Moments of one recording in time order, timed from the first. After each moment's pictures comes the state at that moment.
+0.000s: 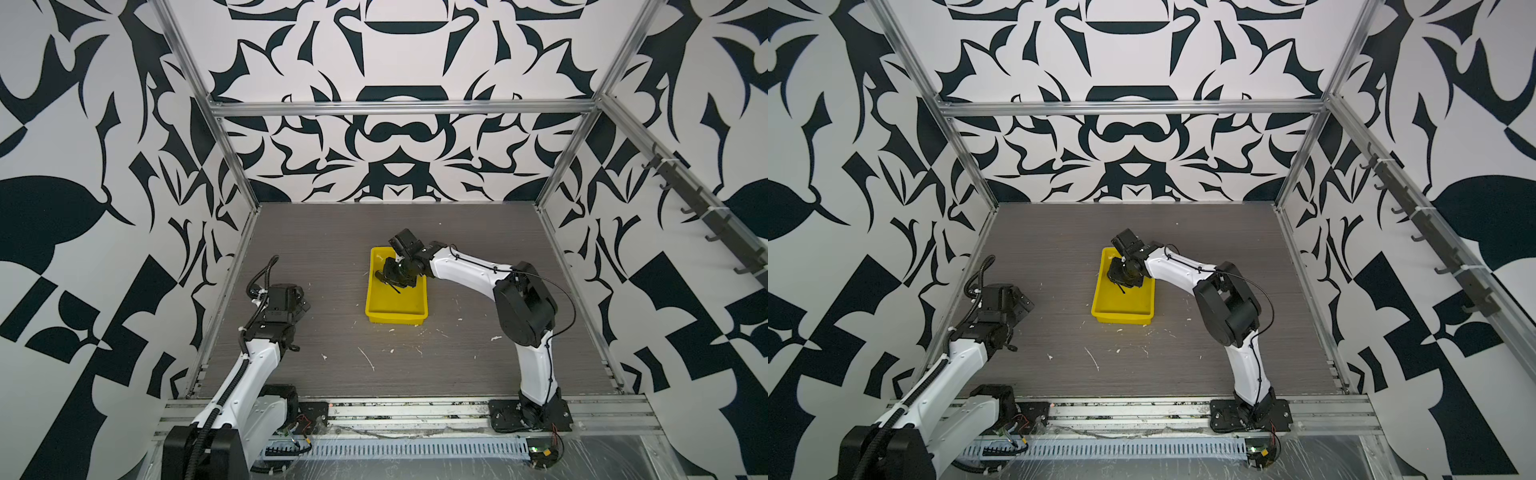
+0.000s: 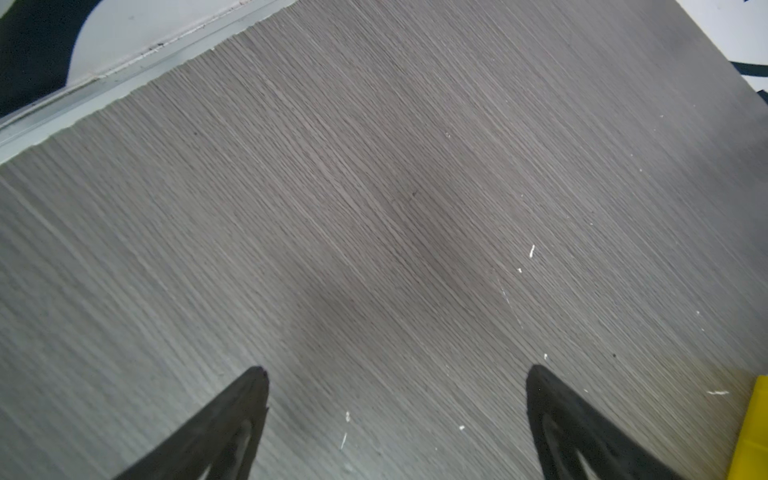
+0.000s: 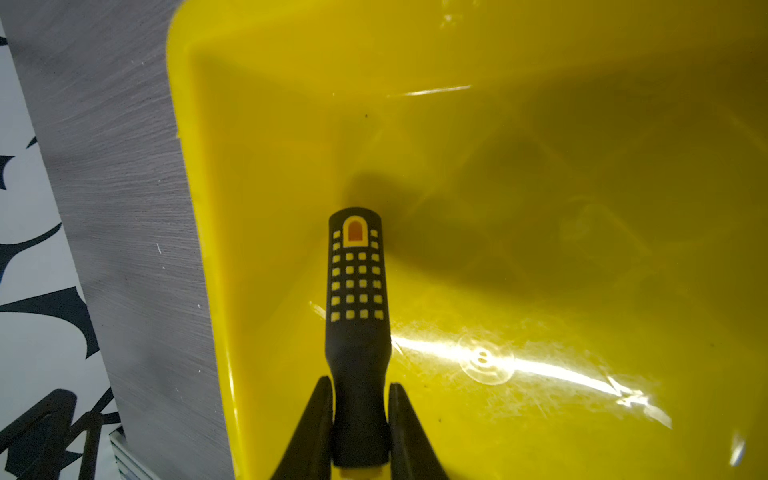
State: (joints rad) left arm -0.09 0.94 0.45 -0.40 -0.35 -0.79; right arm 0.71 2.04 1.56 -0.55 -0.21 0.88
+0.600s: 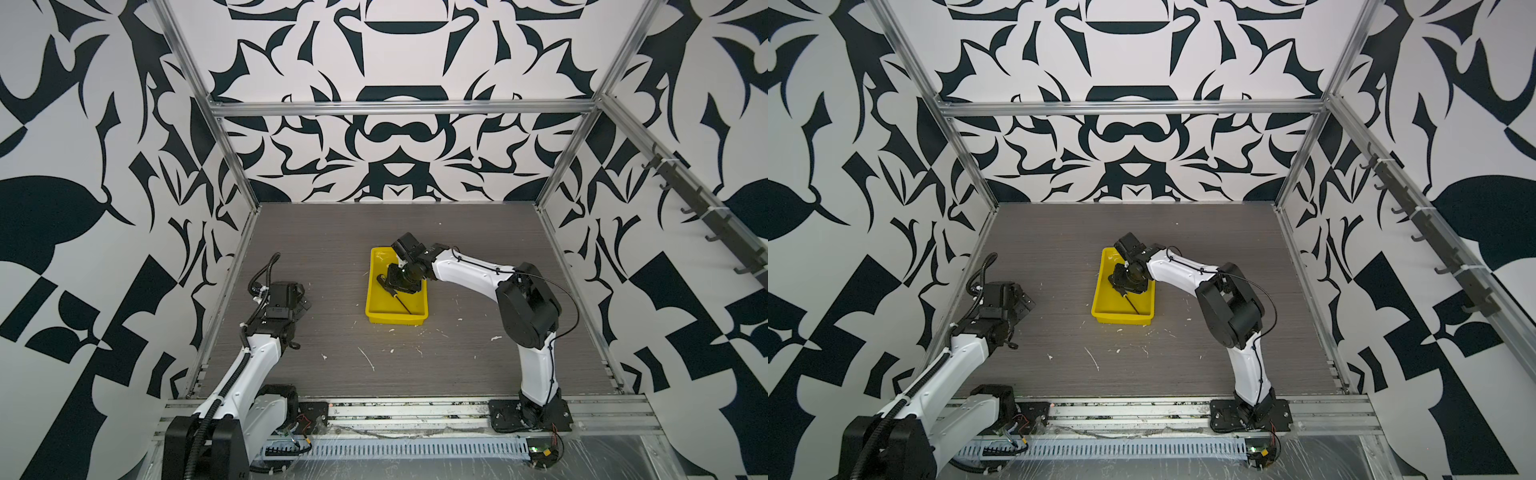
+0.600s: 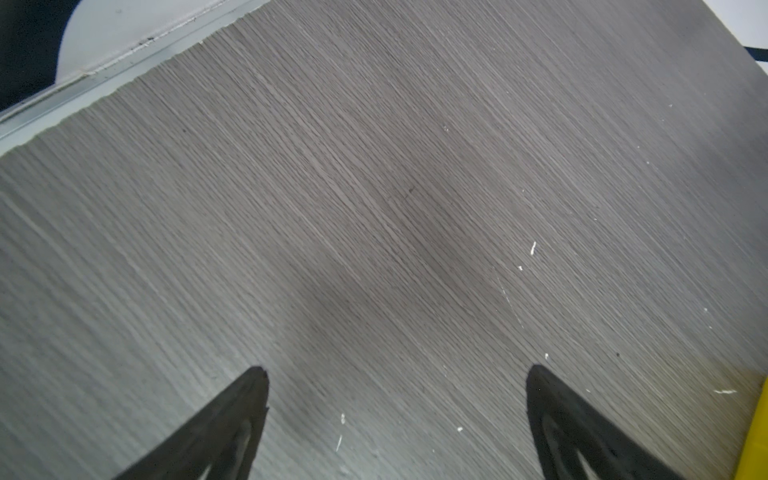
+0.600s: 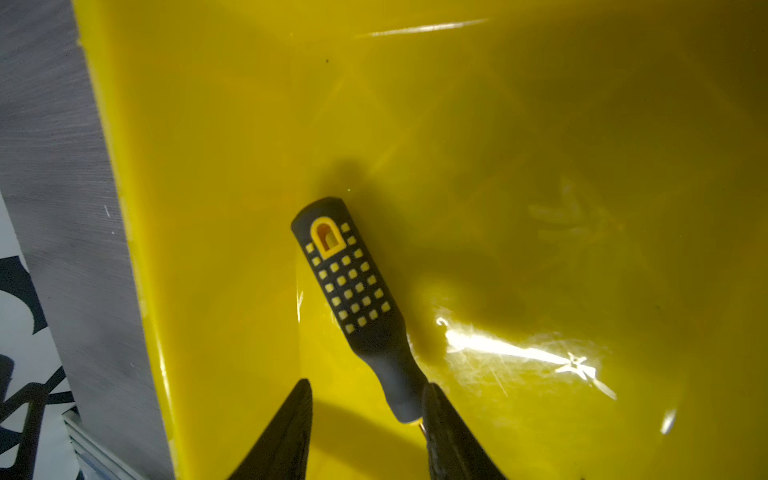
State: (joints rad) left arm -0.09 0.98 0.47 -0.40 -0.34 -0.78; right arm 0.71 2.01 1.51 -0.60 -0.20 0.81
